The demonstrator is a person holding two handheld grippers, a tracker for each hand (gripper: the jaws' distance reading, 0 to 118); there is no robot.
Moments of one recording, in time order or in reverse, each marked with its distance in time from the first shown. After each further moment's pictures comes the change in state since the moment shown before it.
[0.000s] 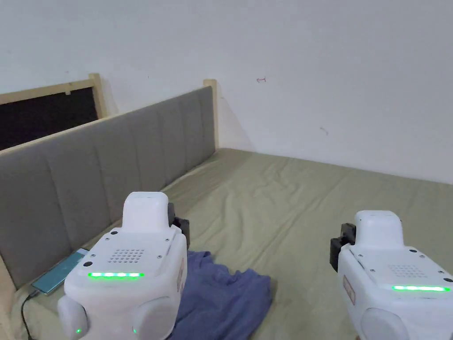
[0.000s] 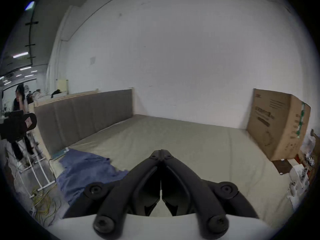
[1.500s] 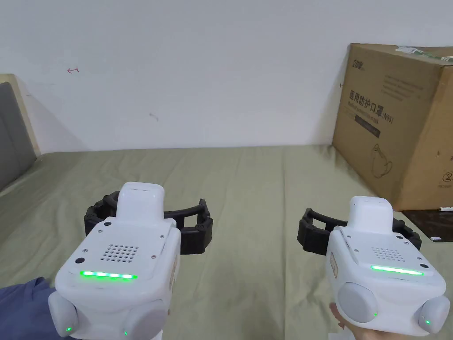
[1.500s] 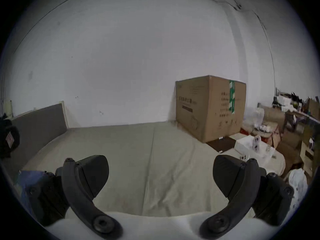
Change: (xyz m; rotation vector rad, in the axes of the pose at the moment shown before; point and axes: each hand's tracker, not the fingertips) left arm 0.201 -0.006 -0.004 0.106 -0.561 -0.115; right arm 0.183 -0.050 0.105 0.061 -0.607 -0.180
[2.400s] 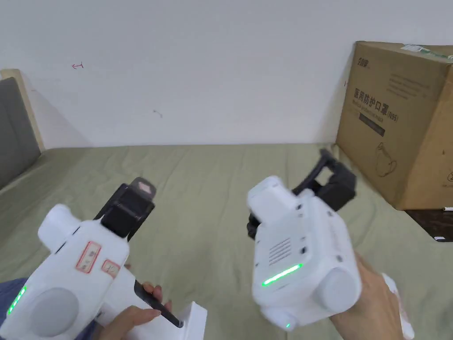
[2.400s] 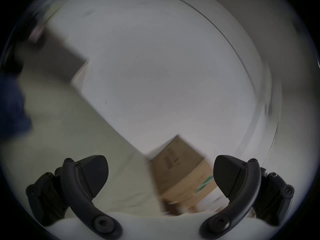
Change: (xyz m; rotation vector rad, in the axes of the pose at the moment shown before) left arm -0.081 -0.057 -0.002 0.037 -0.010 1.114; right arm -0.115 0.001 0.018 0.367 -0.129 1.043
